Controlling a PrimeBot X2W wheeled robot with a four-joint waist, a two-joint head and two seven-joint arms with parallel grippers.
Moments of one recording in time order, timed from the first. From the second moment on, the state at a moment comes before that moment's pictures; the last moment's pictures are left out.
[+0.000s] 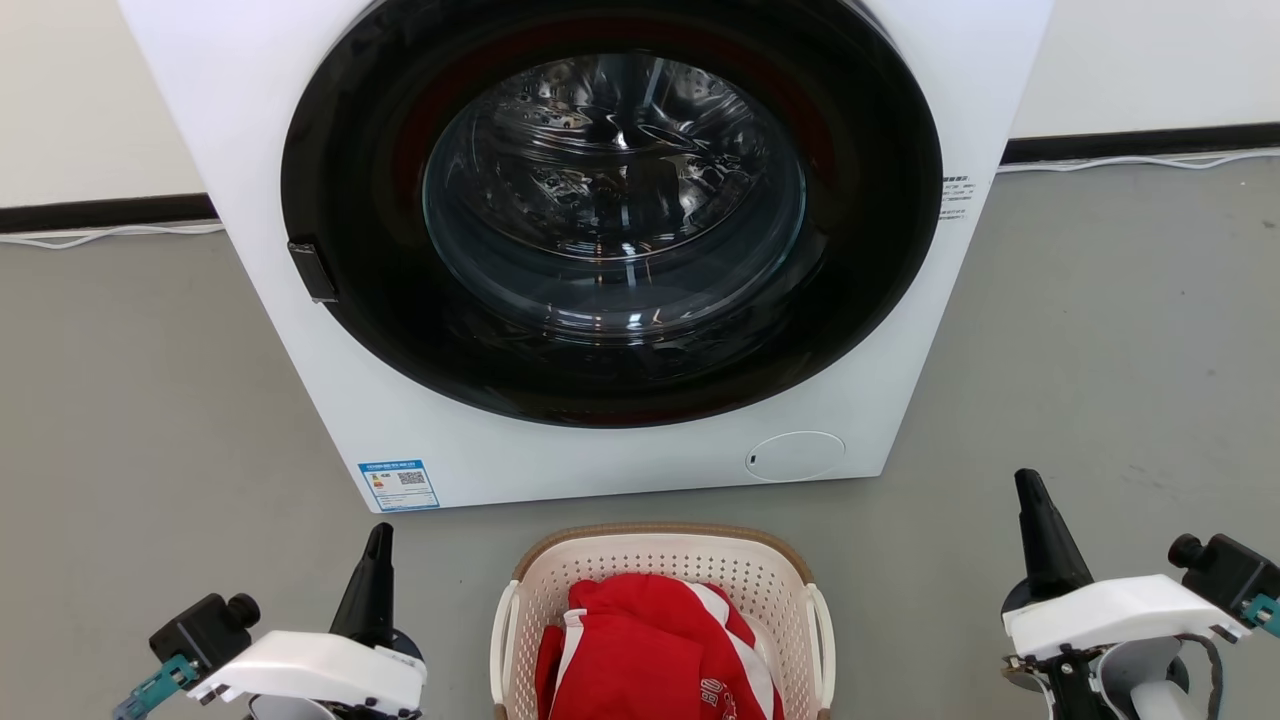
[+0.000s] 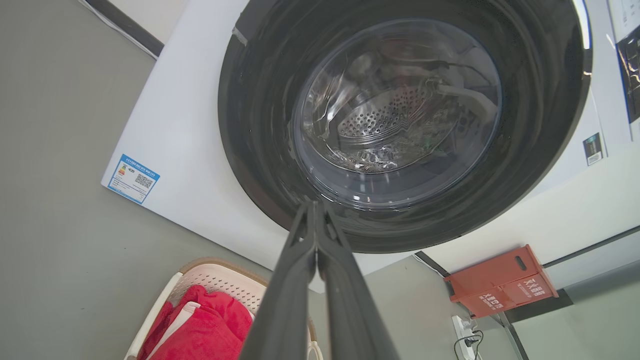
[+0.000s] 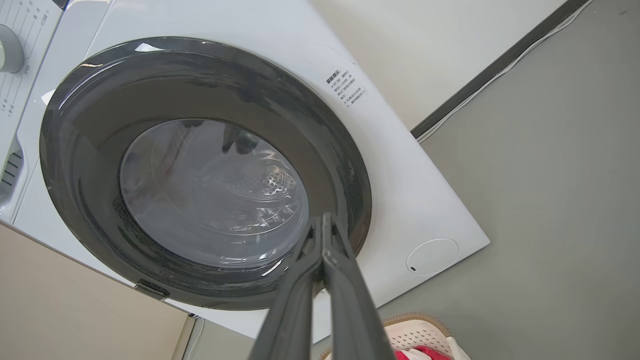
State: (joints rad) left arm -0.05 0.04 -0.01 0.28 -0.85 -0.09 -0.10; right arm -0.12 -0.10 -0.01 0.34 0.82 0.12 -0.10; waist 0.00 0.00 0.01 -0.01
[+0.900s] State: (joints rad) left arm -0.05 0.04 0.02 0.28 -1.12 -0.10 -0.02; right arm -0.10 -0.08 -0.06 0.32 1.10 0.12 -0.02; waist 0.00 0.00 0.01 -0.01
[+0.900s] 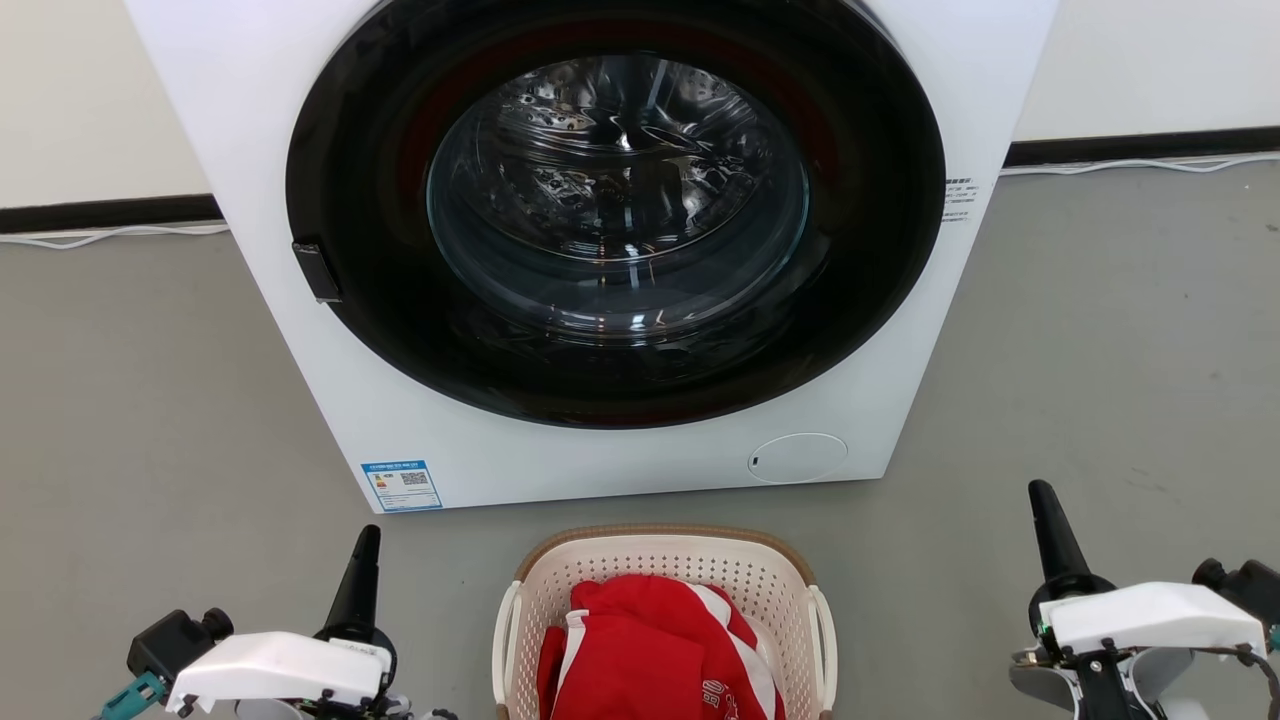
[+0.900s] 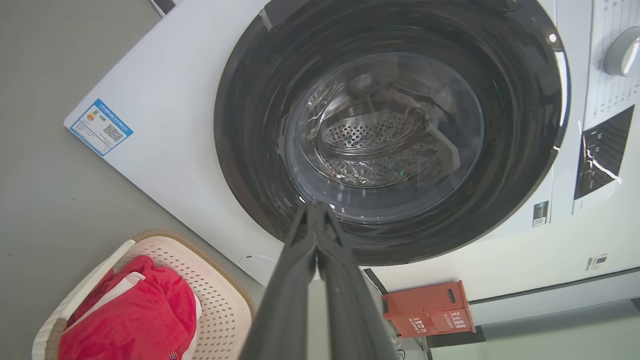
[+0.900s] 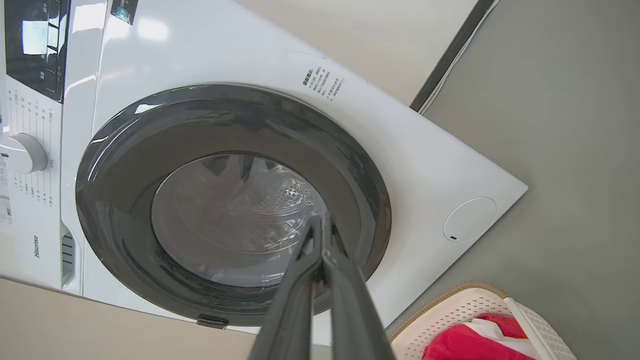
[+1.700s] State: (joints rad) left arm -0.05 0.04 0.05 0.28 -1.37 -0.11 0.04; right arm -0.10 -0.06 -0.10 0.30 1.36 0.12 0.04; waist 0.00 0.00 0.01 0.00
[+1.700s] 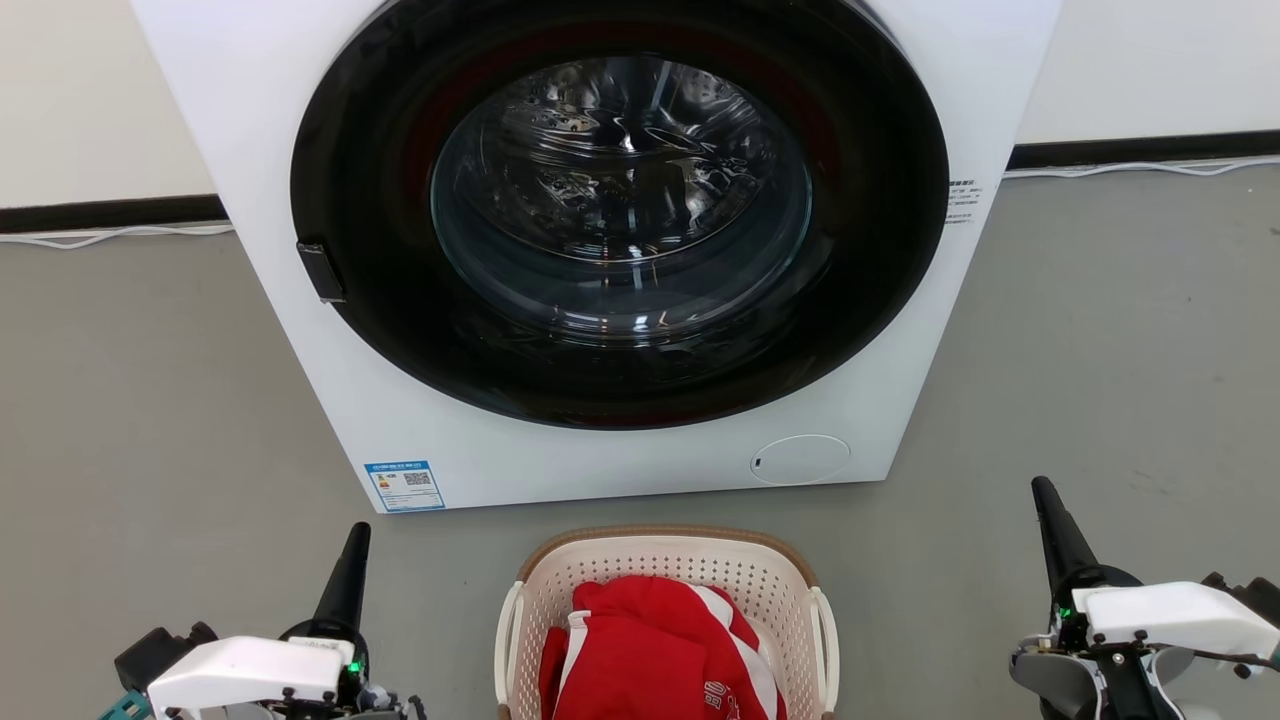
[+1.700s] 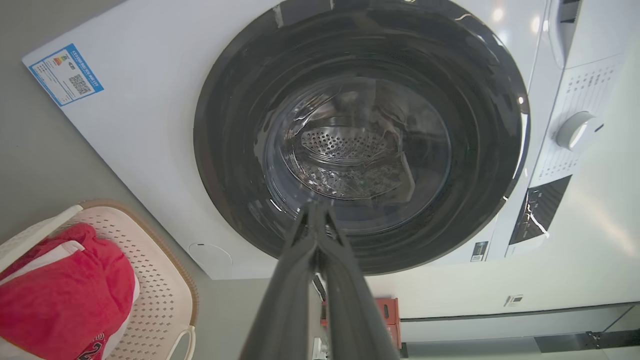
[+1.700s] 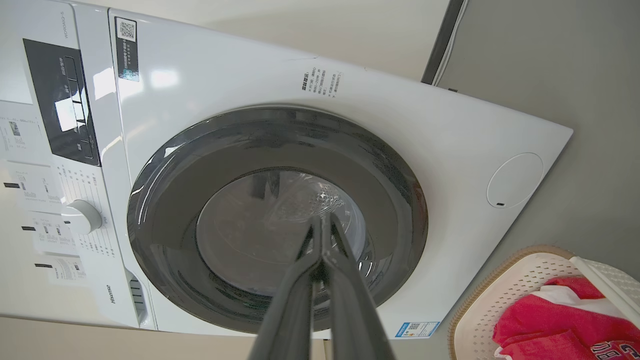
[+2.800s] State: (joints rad) left arm -0.05 0.04 0.08 0.27 -1.60 -0.12 0.11; right arm -0.10 -0.05 -0.13 0.28 1.60 0.12 0.11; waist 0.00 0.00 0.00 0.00
